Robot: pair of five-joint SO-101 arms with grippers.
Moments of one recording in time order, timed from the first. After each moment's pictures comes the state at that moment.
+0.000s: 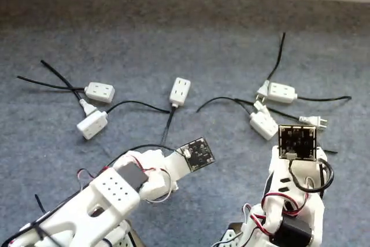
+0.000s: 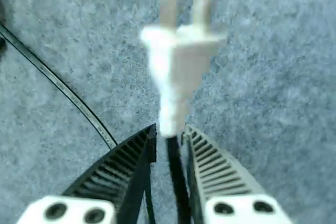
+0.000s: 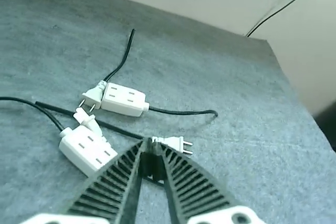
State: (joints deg) left arm 36.3 -47.0 73.1 52.1 -21.1; right arm 20.7 -103.6 71.2 63.9 28.5
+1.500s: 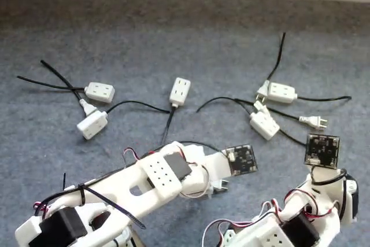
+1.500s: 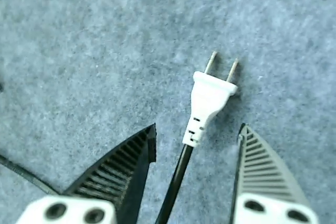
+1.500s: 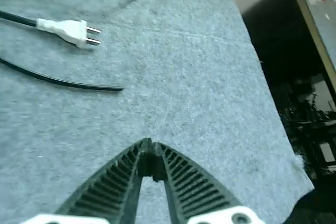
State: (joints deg) left arm 48.5 -21.5 53.1 45.1 -23.0; right arm 53.6 -103.6 81.5 60.1 49.8
